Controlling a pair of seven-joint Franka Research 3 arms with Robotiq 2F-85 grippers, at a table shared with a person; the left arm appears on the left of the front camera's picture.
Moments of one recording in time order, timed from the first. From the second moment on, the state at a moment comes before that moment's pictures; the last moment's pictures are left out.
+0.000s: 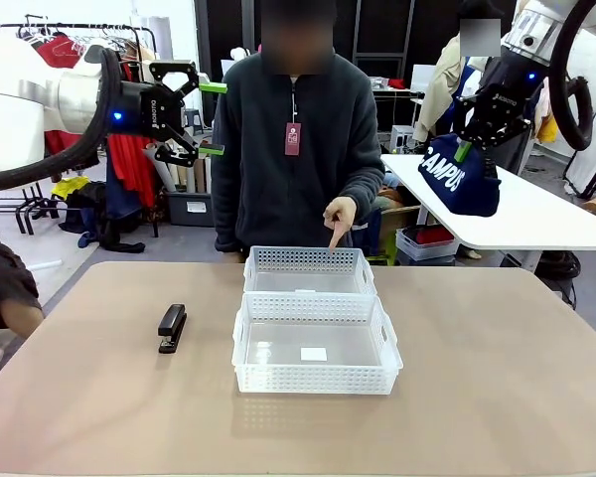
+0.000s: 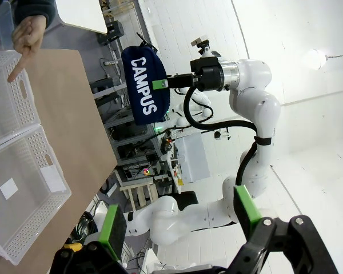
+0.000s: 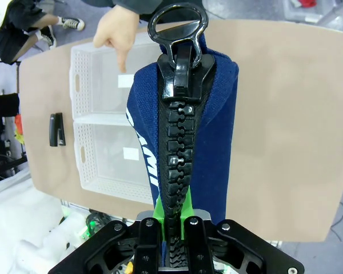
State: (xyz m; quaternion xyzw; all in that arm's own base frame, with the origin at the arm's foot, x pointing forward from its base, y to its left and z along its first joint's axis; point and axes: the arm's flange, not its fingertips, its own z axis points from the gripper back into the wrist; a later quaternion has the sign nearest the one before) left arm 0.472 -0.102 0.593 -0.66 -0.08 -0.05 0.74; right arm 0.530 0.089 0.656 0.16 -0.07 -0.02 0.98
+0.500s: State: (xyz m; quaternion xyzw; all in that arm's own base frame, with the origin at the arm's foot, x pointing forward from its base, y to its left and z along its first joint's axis) left arm 0.472 -0.102 0.593 -0.66 -0.08 -0.05 0.74; right arm 0.530 0.089 0.656 0.16 -0.07 -0.02 0.98
